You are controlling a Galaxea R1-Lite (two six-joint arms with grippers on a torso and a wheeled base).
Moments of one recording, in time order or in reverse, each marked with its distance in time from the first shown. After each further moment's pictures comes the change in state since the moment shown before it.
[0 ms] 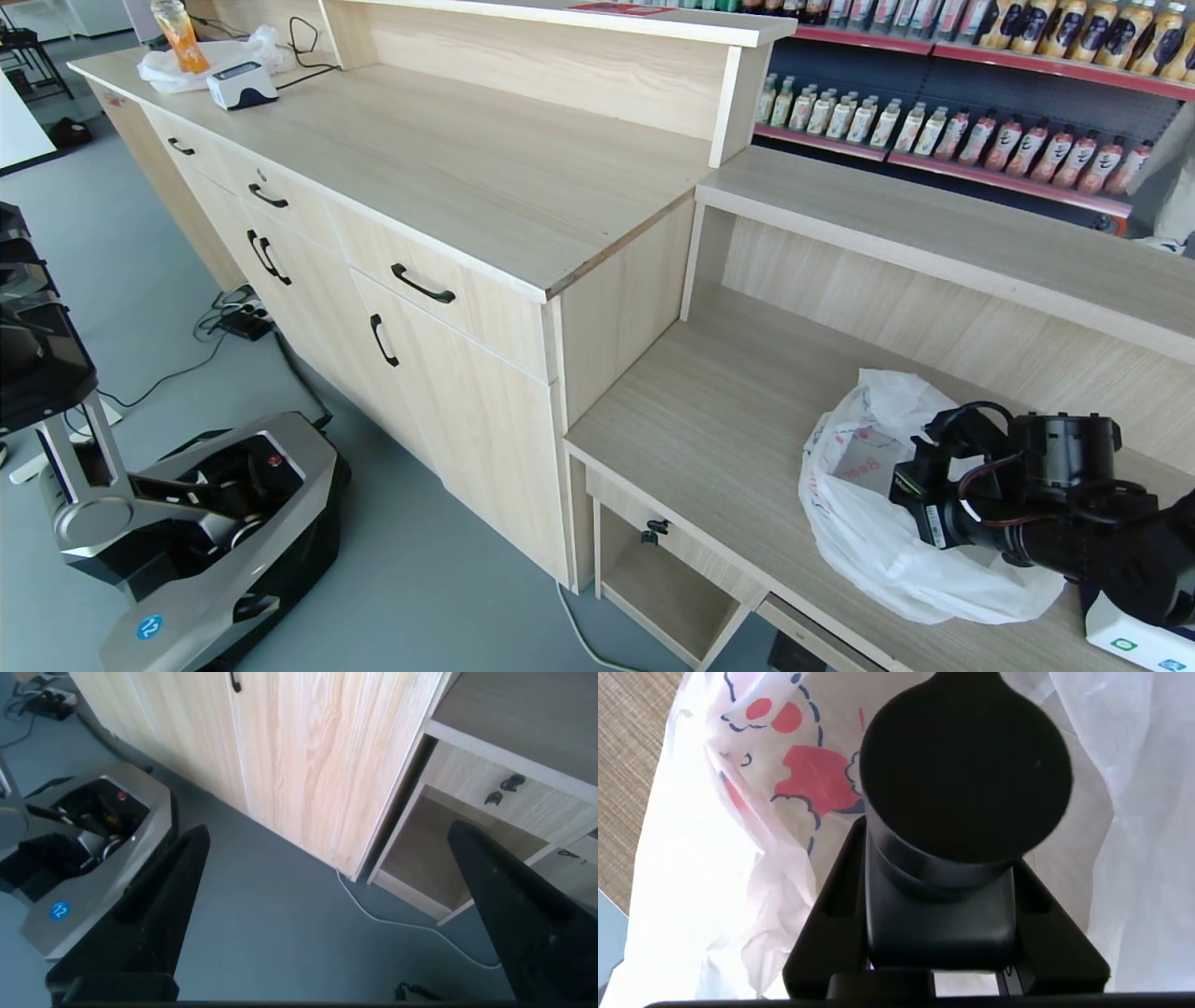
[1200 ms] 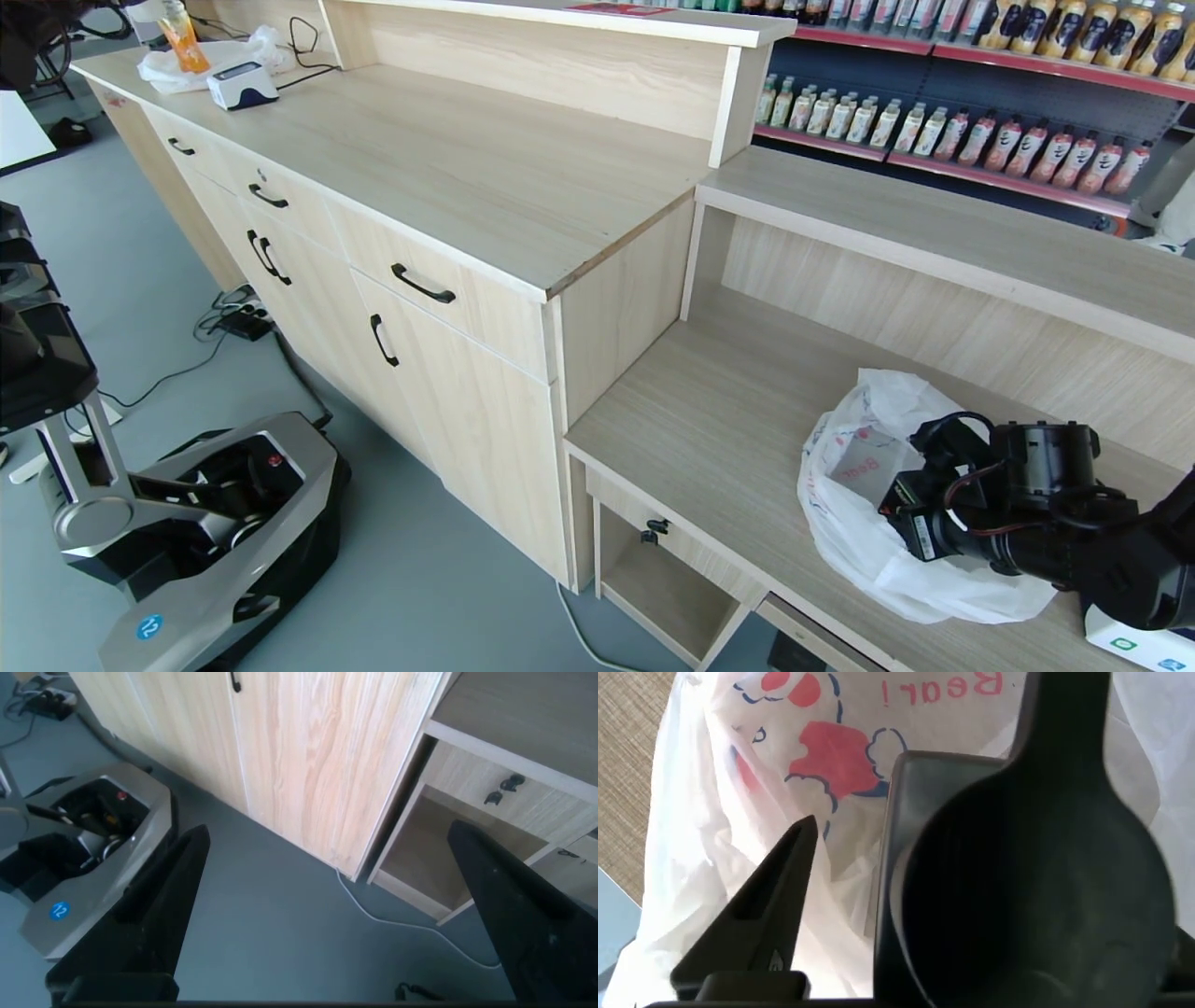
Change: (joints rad) left arm 0.000 0.000 0.000 0.000 0.000 0.000; right arm 0.025 0.032 0.002 0.008 0.000 0.003
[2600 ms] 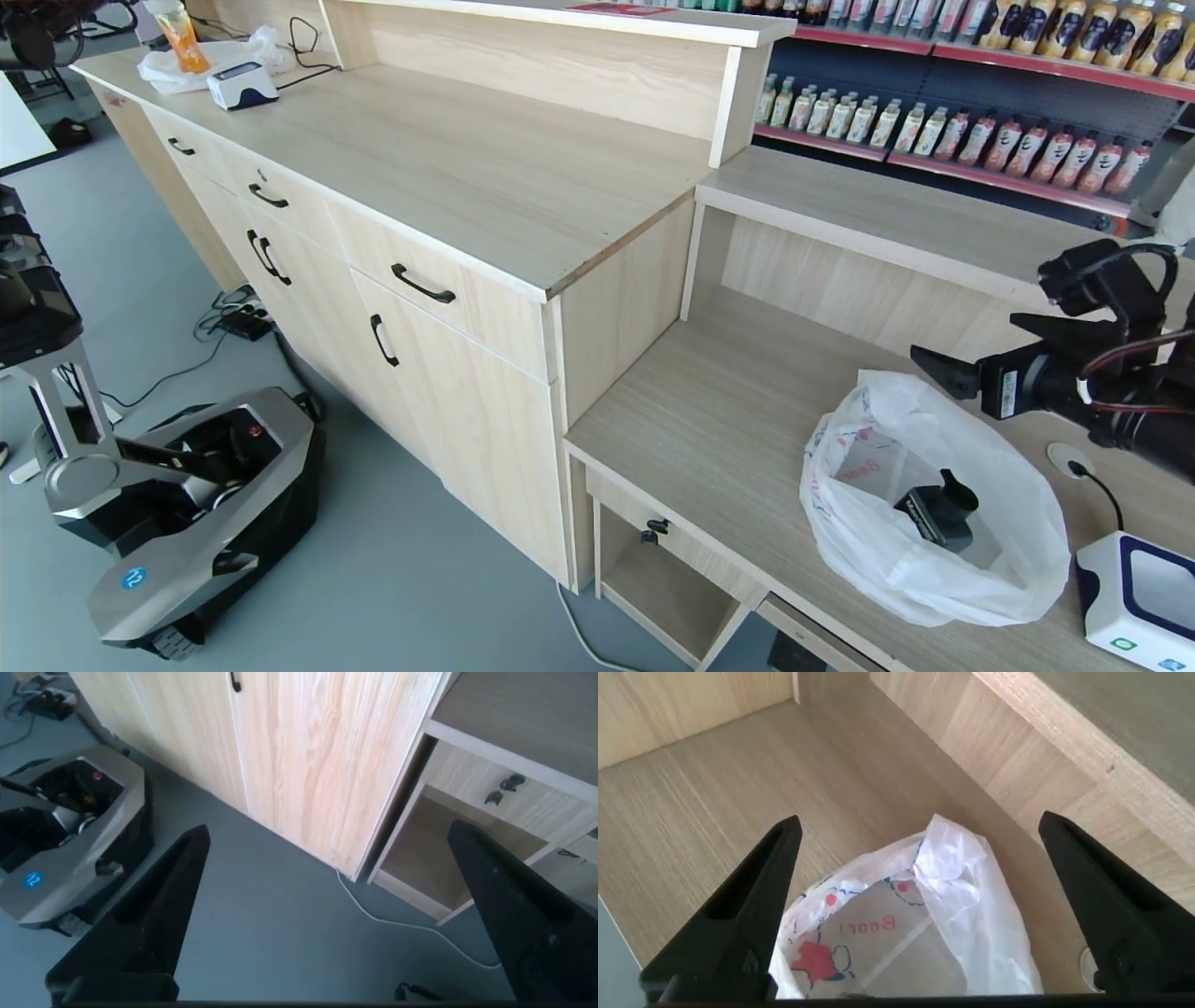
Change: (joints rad) left arm 0.000 0.000 0.000 0.000 0.000 0.000; right arm 0.014 -0.454 -0.154 0.064 0.001 -0.089
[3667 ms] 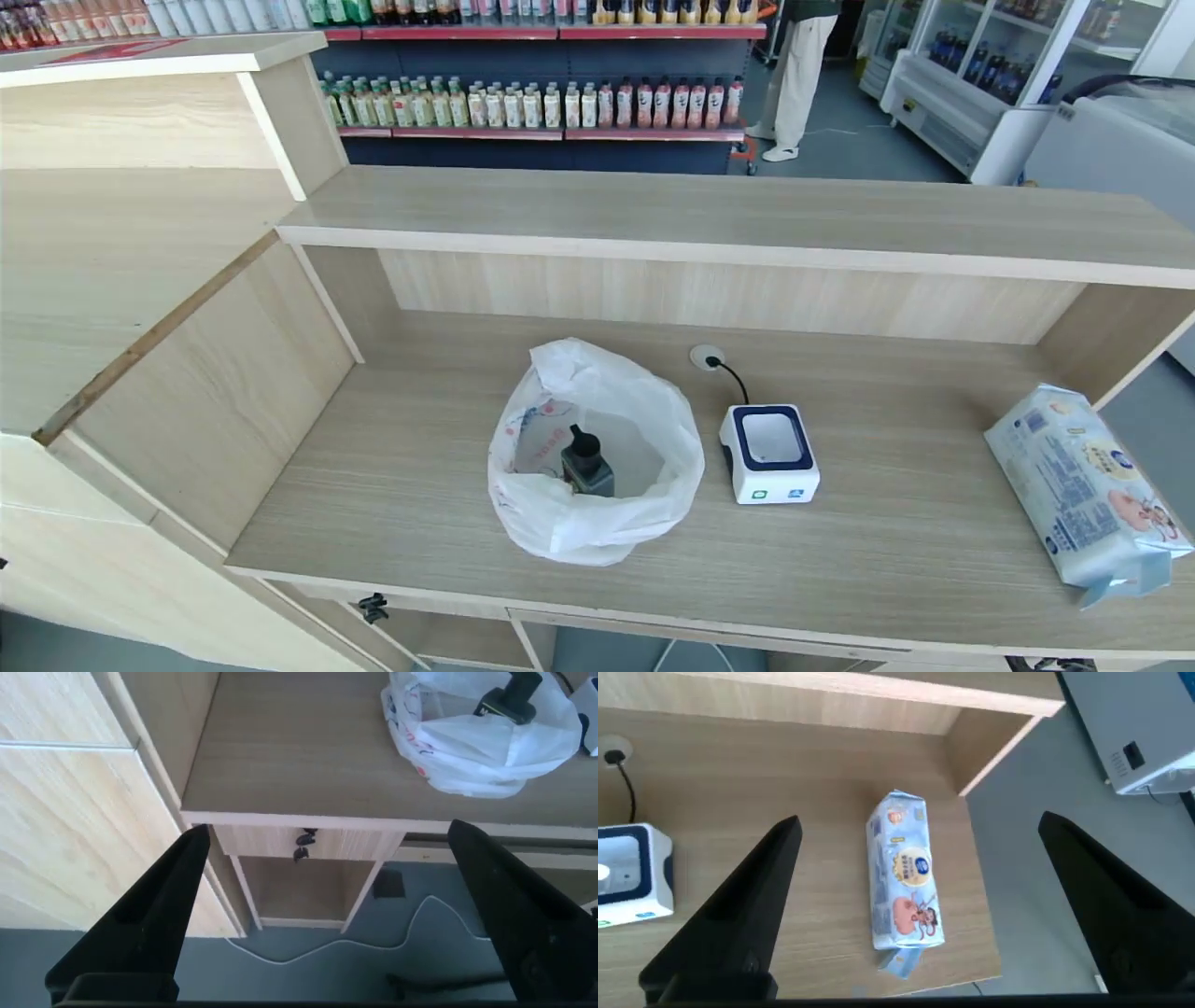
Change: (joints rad) left arm 0.000 0.000 0.000 0.000 0.000 0.000; right arm -0.392 -0.357 -0.397 0.854 -0.056 0.040
